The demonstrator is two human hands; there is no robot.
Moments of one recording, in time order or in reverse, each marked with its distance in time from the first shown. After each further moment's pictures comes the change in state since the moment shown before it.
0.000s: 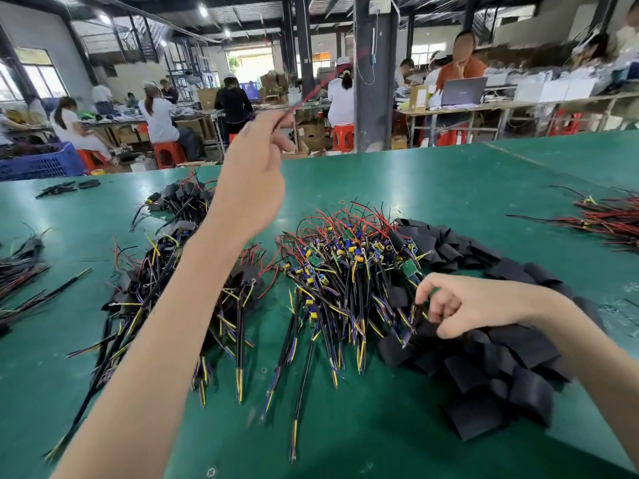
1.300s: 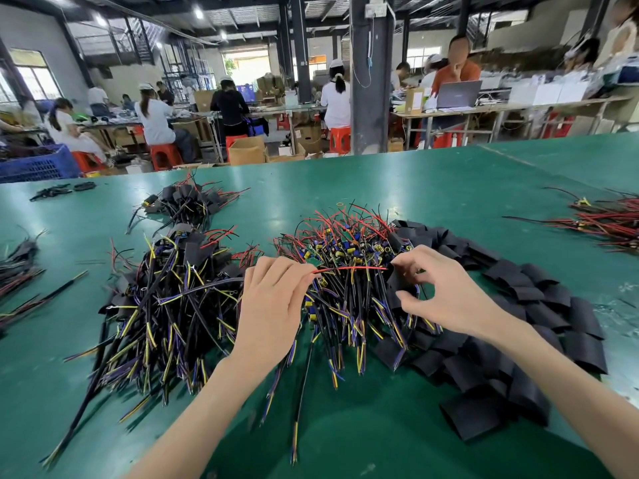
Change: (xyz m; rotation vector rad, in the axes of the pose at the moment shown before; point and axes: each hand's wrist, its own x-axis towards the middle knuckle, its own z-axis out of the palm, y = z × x) left_hand -0.128 -0.051 0.053 0.229 0.025 0.161; right_hand 0.021 -0.019 0.035 0.021 0.740 -0.378
